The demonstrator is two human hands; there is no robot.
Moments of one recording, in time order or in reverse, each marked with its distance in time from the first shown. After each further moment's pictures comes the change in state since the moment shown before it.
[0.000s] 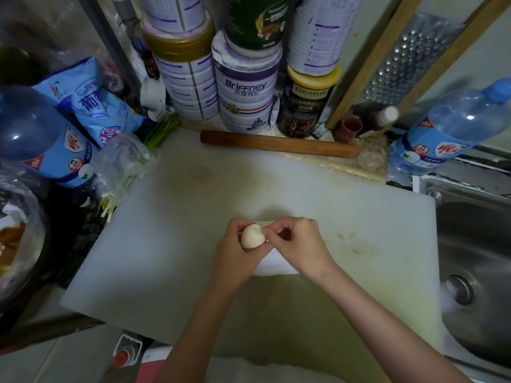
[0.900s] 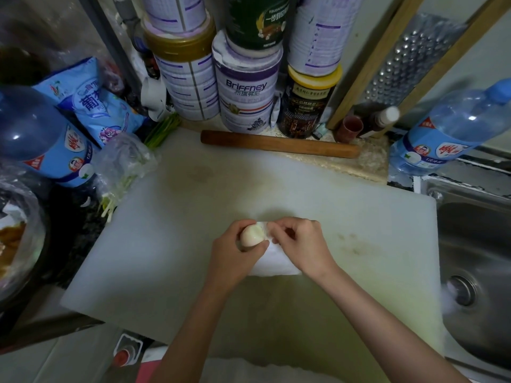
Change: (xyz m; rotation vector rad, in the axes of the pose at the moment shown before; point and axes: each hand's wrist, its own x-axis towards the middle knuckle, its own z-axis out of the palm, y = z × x) left_hand 0.001 0.001 -0.007 0.062 0.003 0.021; right_hand 0.004 0.012 0.000 -0.020 0.033 -0.021
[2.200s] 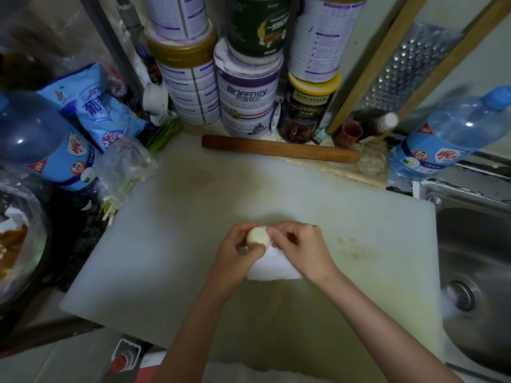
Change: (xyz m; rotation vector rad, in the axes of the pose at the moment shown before) left_hand 0.000 0.003 0.000 -0.250 -0.136 -0.104; right_hand 0.000 0.002 -0.001 0.059 -0.001 -0.032
